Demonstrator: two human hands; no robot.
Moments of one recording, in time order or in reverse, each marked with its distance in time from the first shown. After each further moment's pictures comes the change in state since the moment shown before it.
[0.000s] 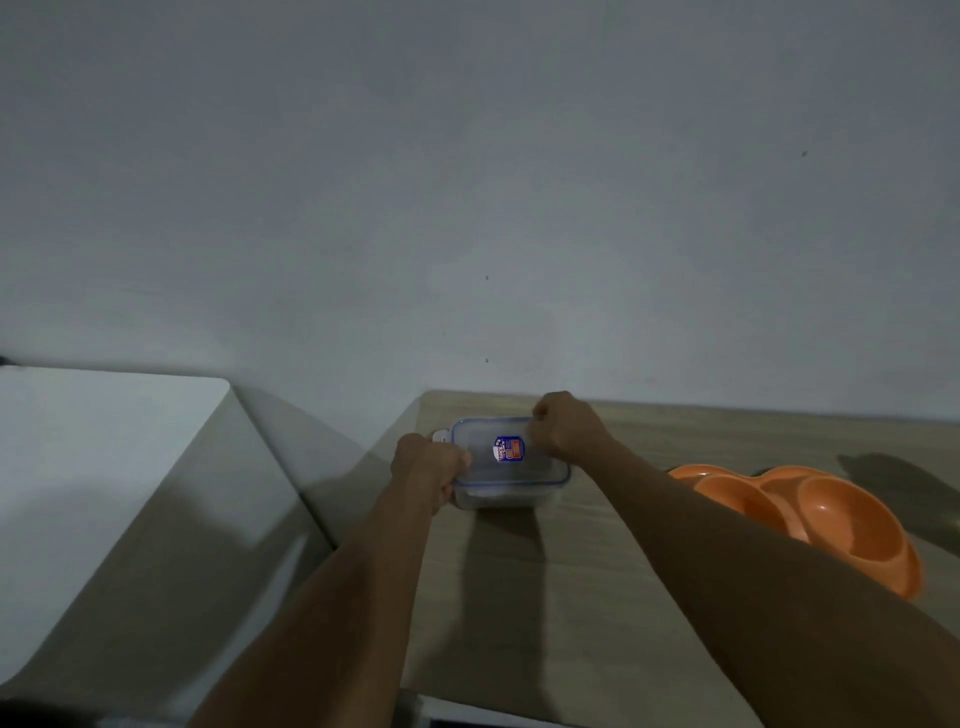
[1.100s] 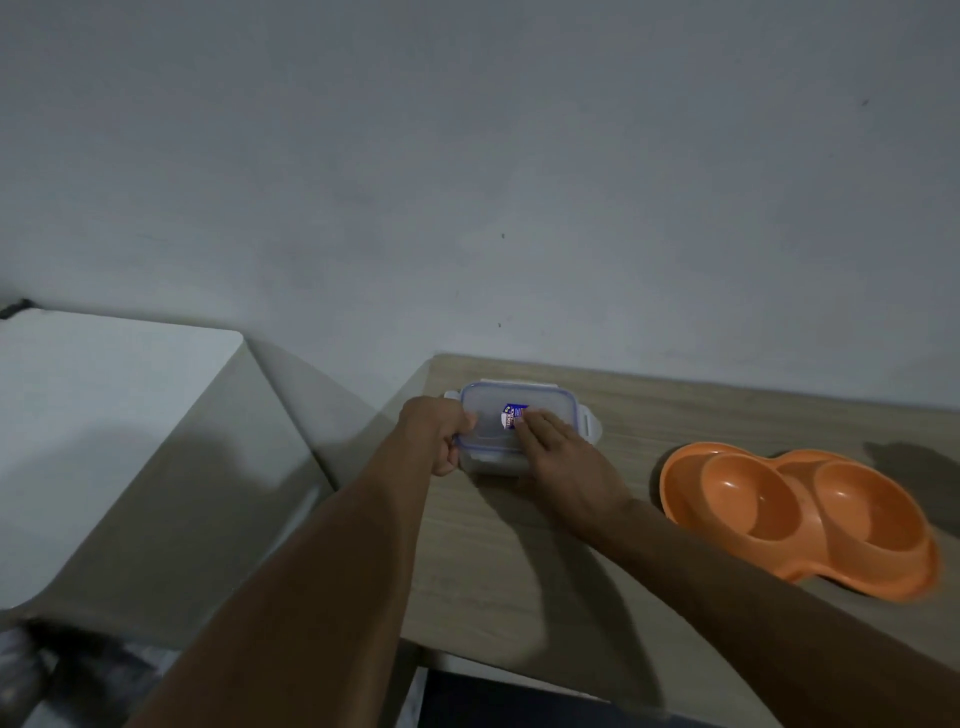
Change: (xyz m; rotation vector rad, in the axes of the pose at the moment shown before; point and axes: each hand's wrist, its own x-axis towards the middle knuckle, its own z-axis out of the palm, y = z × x) left_hand -0.011 0.013 0.002 0.043 -0.107 -0.255; right_hand -0.055 0.048 0.046 -0.644 0.289 -0.798
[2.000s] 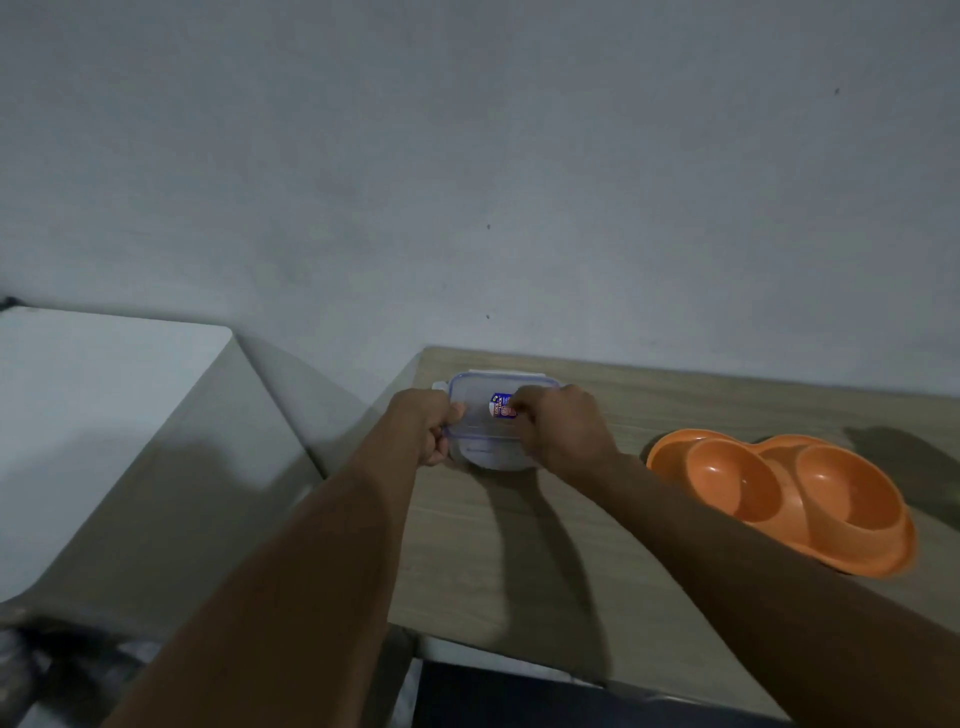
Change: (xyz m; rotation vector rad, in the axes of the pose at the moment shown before) left_hand -0.011 -0.003 0.003 -0.049 -0.019 -0.002; right_hand 0.019 0.000 -0.046 0.310 -0.136 0.310
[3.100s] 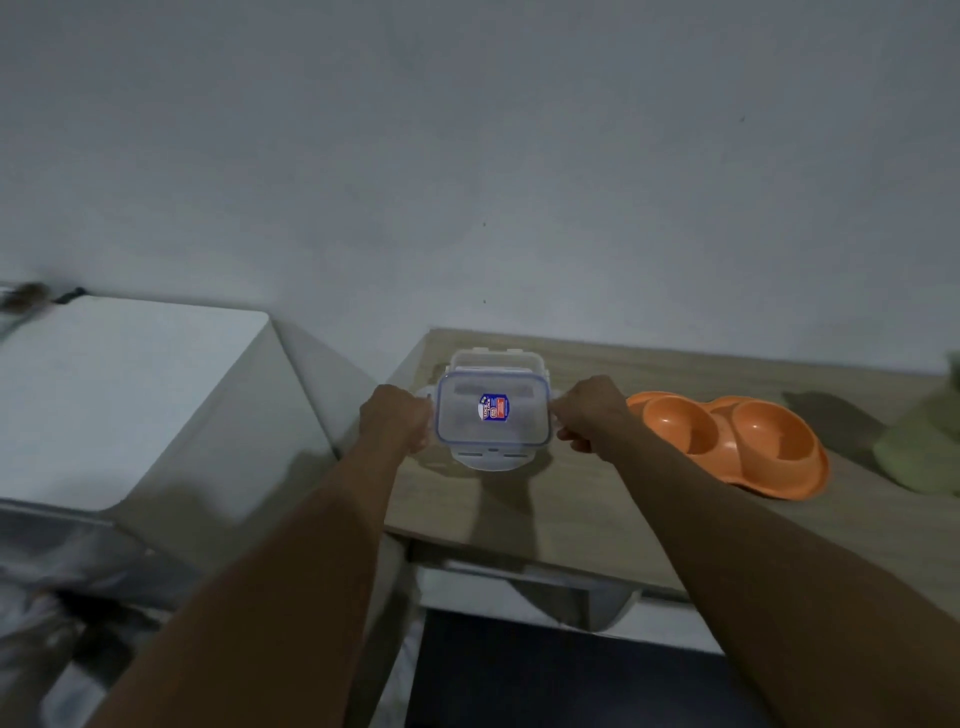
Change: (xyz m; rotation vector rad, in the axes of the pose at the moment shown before) left_hand -0.080 -0.058 -0.039 0.218 0.246 0.347; right_hand -0.061 0.015 -0.027 0.731 -0.047 0.703
